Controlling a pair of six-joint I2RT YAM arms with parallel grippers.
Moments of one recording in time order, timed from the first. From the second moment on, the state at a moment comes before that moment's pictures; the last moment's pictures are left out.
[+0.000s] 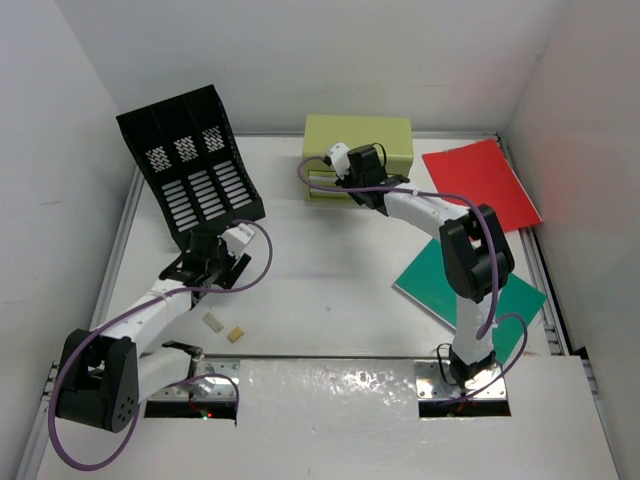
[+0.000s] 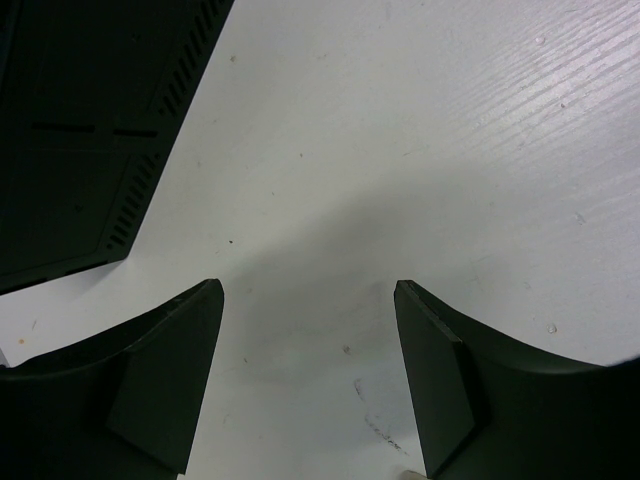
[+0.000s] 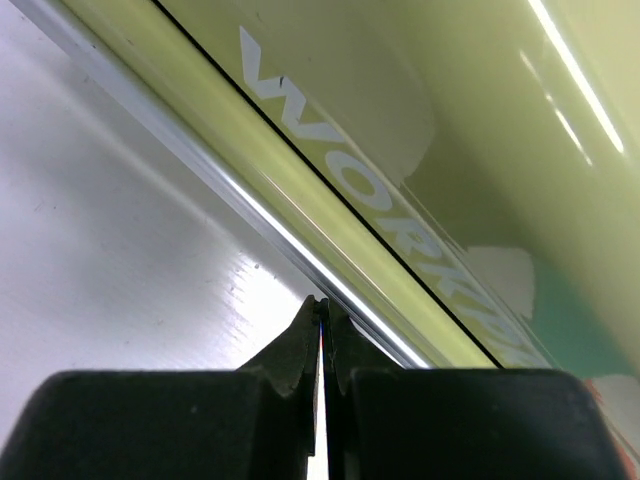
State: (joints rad) left arm -0.20 1.09 0.44 -0.17 -0.07 0.45; right arm 0.48 1.96 1.39 -0.14 0.16 -0.43
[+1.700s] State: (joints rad) left arm -0.20 1.16 0.44 -0.17 -0.08 0.45; right arm 0.70 1.99 1.04 0.43 0.50 -1.13
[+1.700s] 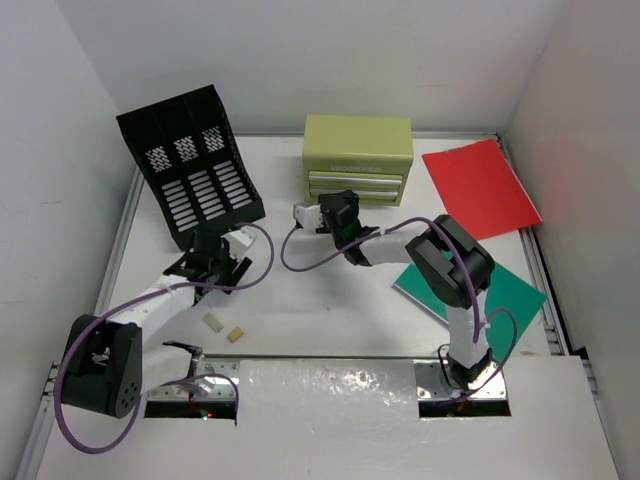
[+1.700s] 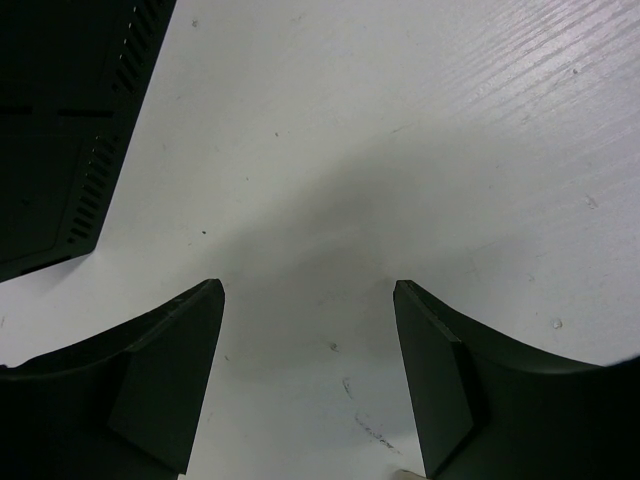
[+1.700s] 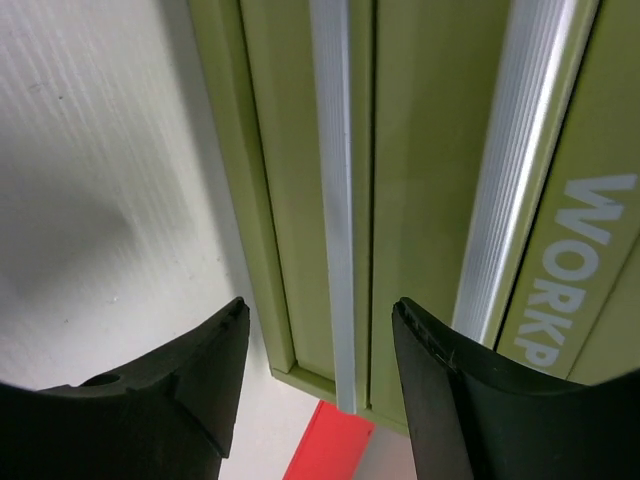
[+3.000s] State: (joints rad) left arm -0.20 1.16 0.44 -0.17 -0.08 0.45; right arm 0.68 2.15 1.14 0.54 0.61 -1.31
